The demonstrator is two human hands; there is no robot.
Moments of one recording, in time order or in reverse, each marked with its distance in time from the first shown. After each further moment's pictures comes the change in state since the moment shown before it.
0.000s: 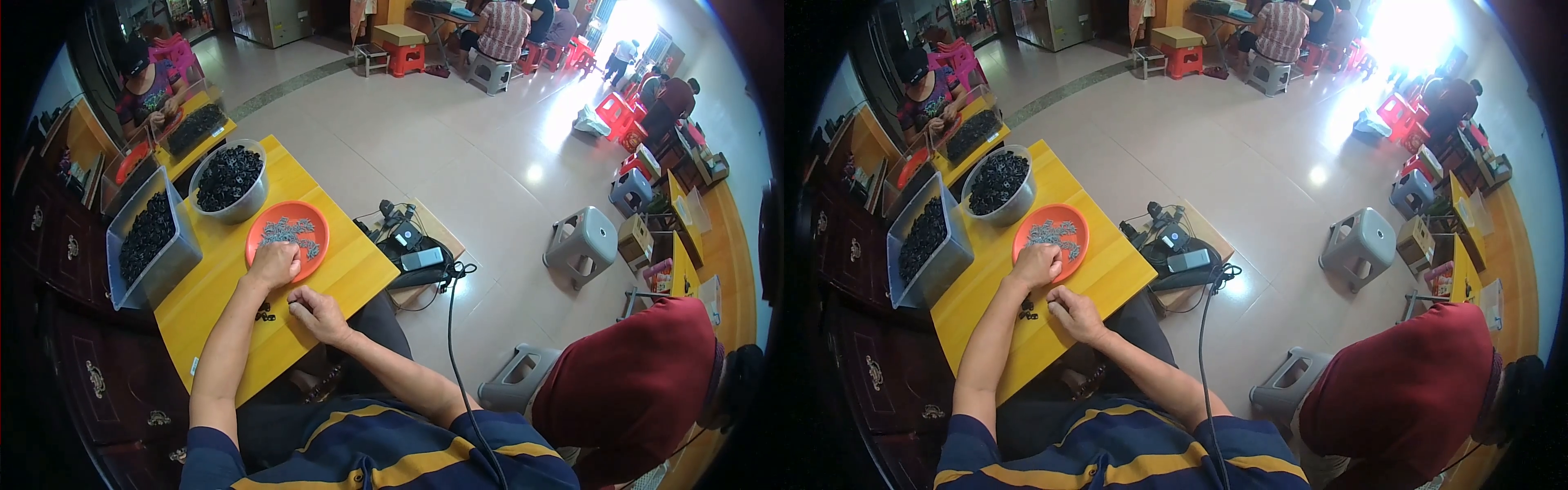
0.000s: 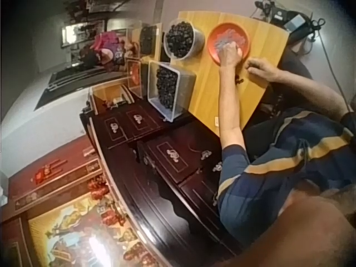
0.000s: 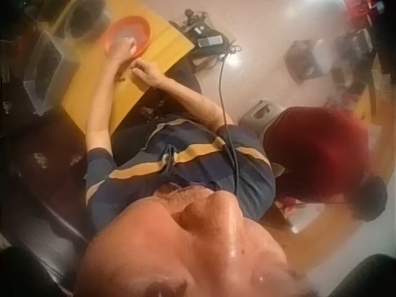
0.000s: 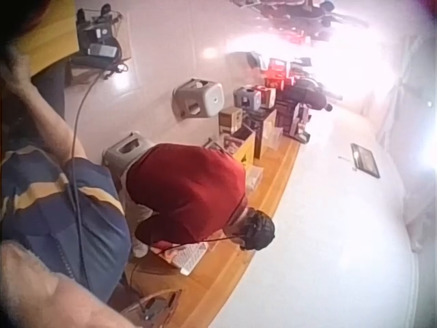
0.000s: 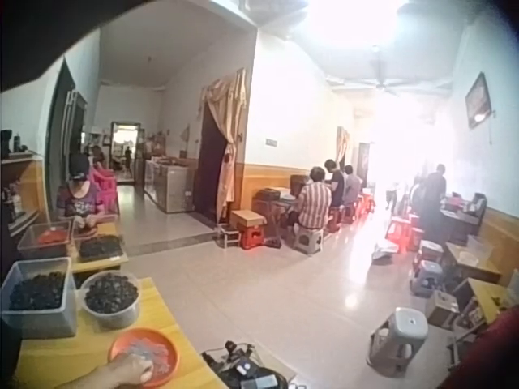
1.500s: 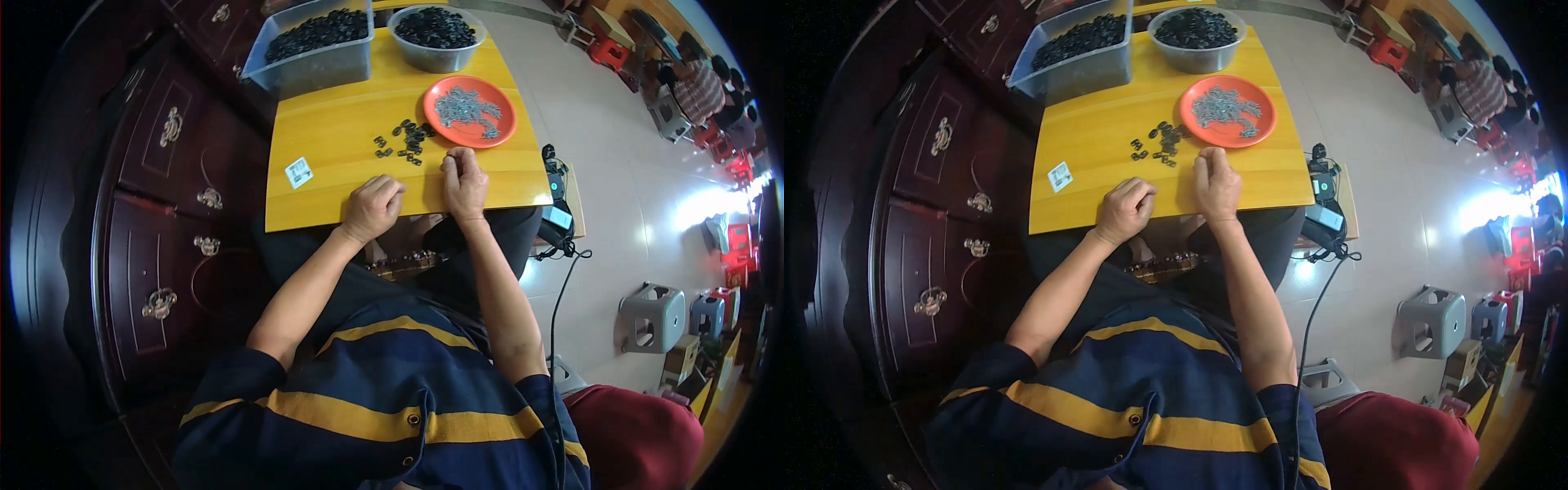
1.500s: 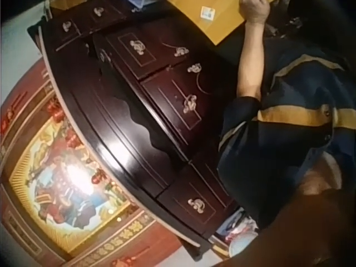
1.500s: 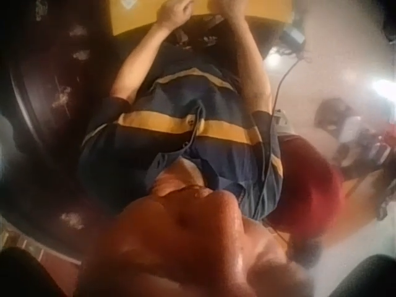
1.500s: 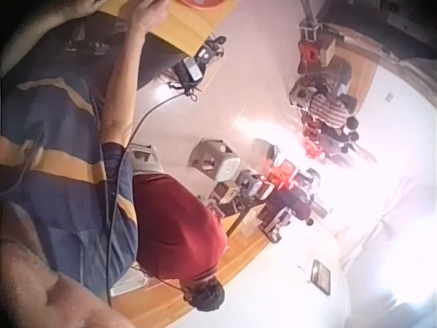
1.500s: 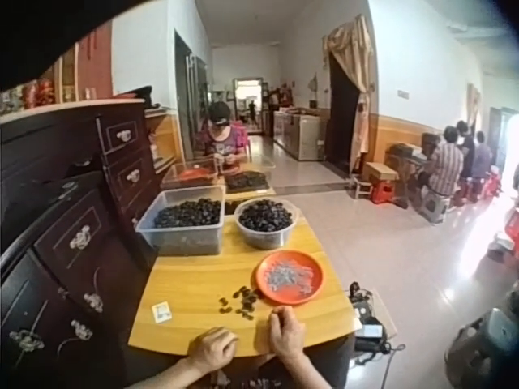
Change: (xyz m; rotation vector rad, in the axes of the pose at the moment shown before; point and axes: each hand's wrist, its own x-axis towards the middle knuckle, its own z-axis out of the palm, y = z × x) left_hand -0.220 0.065 0.045 -0.141 0.725 -0.236; right_hand 0.002 0.018 0.021 -0.293 0.057 -0.136
